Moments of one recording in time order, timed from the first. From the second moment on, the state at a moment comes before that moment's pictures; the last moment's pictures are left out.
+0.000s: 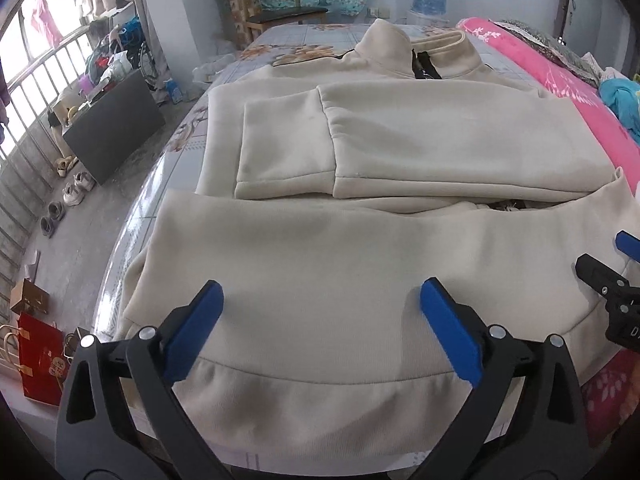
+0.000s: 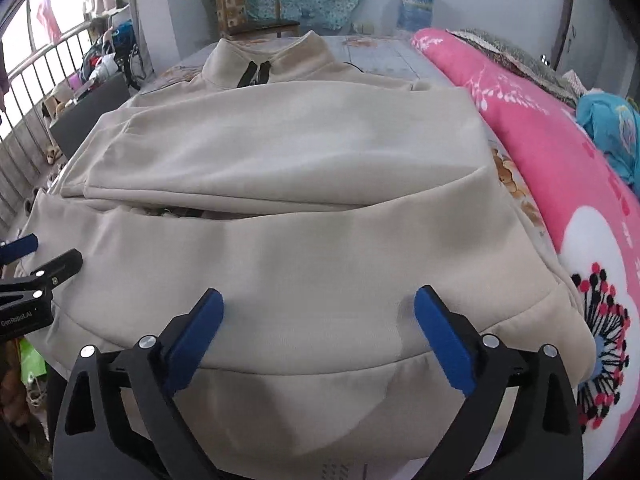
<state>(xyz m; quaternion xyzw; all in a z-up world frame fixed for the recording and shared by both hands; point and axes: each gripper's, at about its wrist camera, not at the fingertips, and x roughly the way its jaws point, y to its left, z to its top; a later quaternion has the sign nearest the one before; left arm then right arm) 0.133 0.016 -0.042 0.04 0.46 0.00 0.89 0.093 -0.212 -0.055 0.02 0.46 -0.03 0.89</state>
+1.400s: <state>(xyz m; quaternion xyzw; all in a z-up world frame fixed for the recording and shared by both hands) 0.134 0.017 -0.044 0.03 0.47 0.00 0.88 0.091 -0.214 -0.054 0.02 0.48 -0.03 0.88</state>
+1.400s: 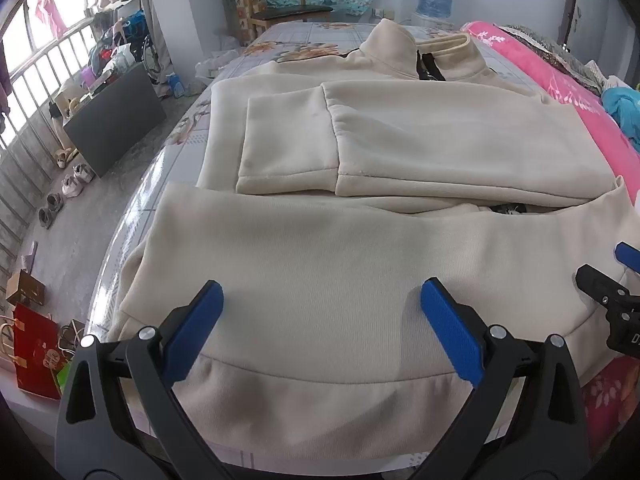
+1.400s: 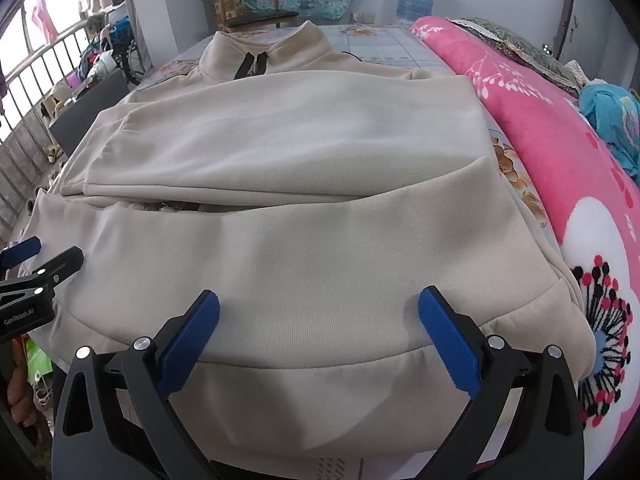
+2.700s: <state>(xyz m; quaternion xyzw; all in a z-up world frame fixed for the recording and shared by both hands) 0.127 0.005 -0.040 0.10 0.44 -0.01 0.89 0.088 -0.213 -0.055 0.03 0.46 -0.04 0.89</state>
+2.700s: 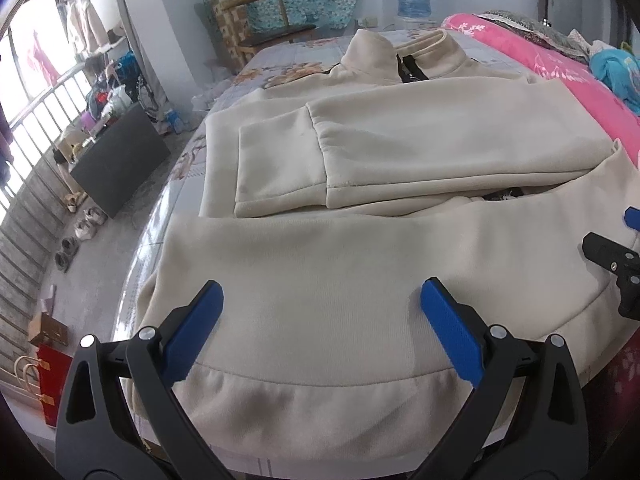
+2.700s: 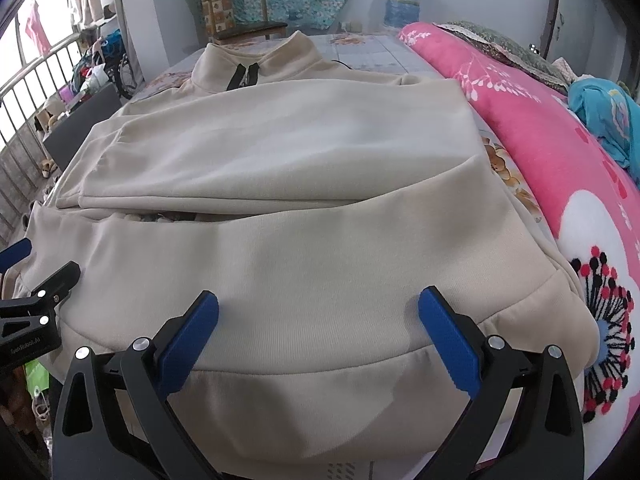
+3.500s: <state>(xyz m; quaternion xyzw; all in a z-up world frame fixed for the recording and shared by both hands) 0.137 0.021 -0.045 0.03 0.47 -0.03 0.88 0.082 -0.215 -0.055 0.04 0.43 -0.04 0.90</state>
